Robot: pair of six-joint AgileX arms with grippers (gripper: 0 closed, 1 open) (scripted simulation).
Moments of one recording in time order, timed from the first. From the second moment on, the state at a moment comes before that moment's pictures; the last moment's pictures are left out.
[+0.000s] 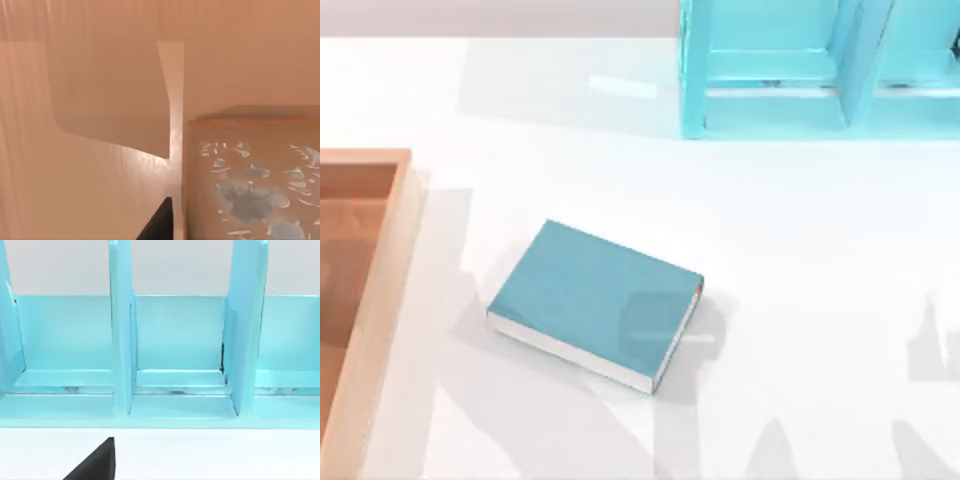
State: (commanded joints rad) left arm 0.27 1.95 1.28 -0.90 0.01 0.29; right arm 0.00 0.00 0.00 0.00 0.00 0.00
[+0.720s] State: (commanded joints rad) left arm 0.27 1.95 1.28 -0.90 0.01 0.29; right arm 0.00 0.00 0.00 0.00 0.00 0.00
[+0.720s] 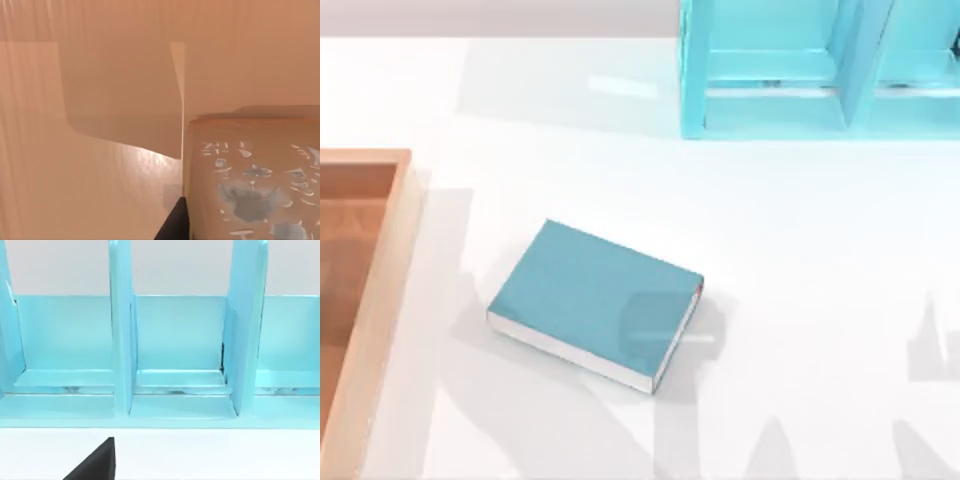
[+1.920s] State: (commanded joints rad) left arm -0.17 1.82 1.72 -1.46 0.00 -0.14; right arm 0.00 0.00 0.00 0.00 0.00 0.00
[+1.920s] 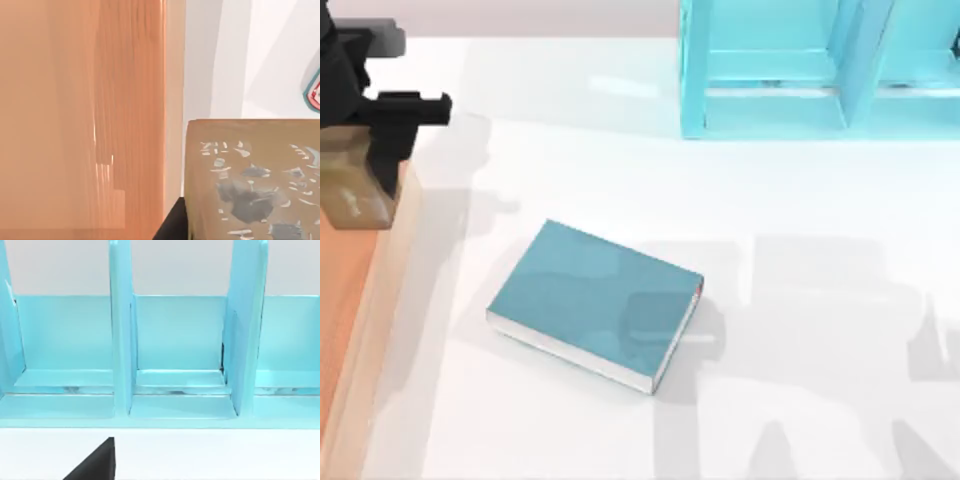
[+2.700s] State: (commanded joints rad) left arm -0.51 2.01 1.73 -1.29 0.00 -0.48; right arm 0.00 0.00 0.00 0.00 0.00 0.00
